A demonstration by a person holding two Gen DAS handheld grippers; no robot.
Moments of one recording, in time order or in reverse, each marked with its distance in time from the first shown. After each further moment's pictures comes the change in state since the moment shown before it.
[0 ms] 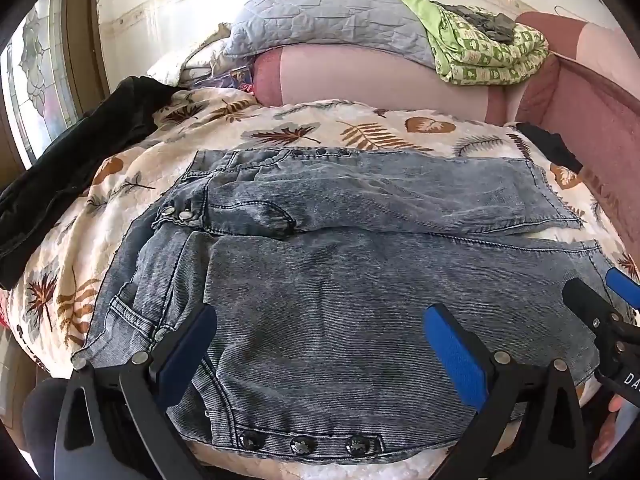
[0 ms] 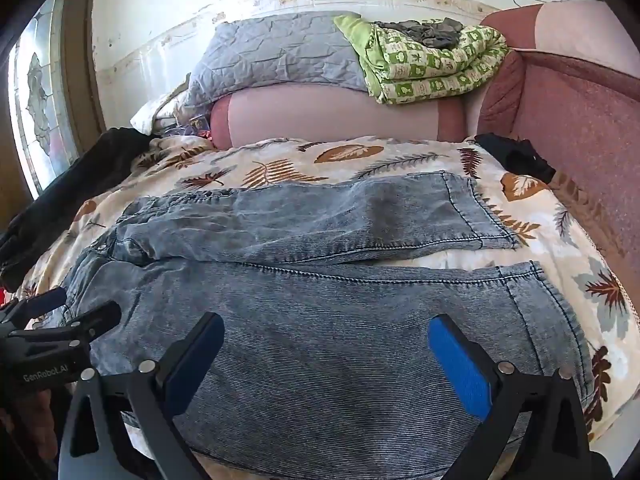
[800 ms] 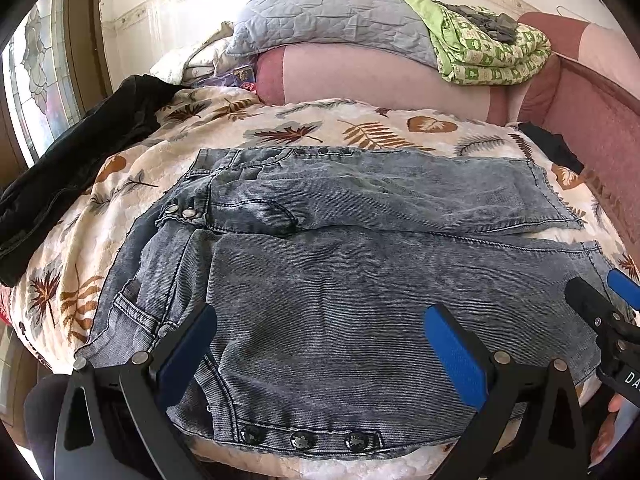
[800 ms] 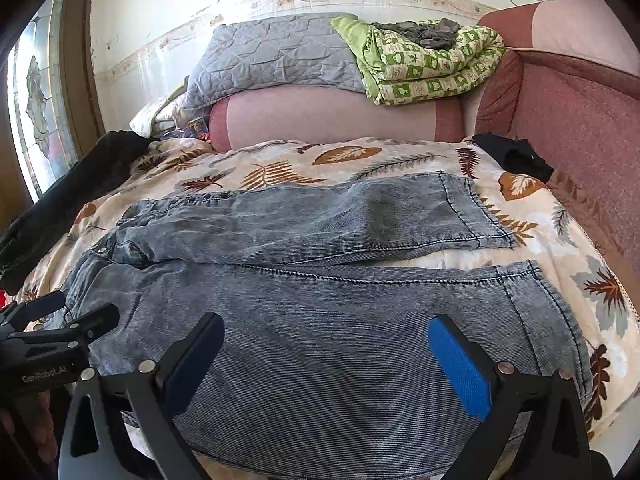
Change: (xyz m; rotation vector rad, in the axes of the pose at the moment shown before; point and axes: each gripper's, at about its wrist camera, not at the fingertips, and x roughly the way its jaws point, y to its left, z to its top) left arm -0.003 0.000 -0.001 -0.009 0.007 0.004; right arm -0.003 -0.002 0.001 0.005 -0.006 0.000
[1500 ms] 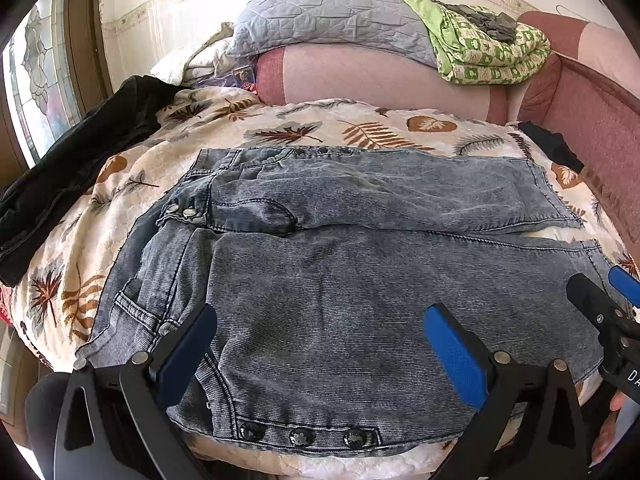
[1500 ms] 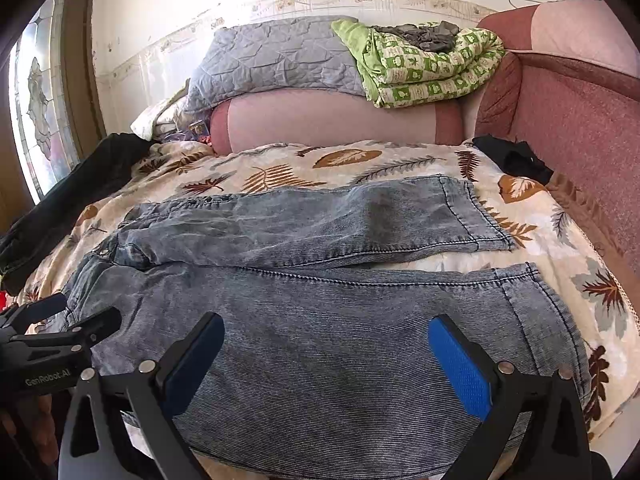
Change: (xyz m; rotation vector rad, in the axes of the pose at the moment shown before) left arm -0.002 -0.001 -0.001 0.001 0.000 0.003; right arm -0.003 -0.001 0.001 0.002 -0.010 0.003
